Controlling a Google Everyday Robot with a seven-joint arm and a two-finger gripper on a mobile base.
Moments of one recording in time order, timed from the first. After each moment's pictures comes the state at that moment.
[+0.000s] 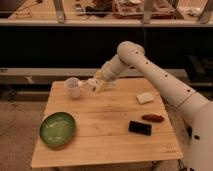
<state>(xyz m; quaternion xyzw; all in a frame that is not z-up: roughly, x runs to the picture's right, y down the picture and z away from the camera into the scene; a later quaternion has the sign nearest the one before) -0.053 -0.040 0.720 -0.25 -0.37 0.00 0.89</state>
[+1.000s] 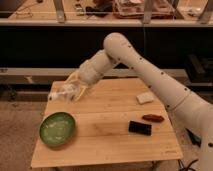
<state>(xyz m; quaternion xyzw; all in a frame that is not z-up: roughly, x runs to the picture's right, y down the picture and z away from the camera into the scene) -0.163 0.022 0.580 -0.26 -0.55 -0.20 0.77</state>
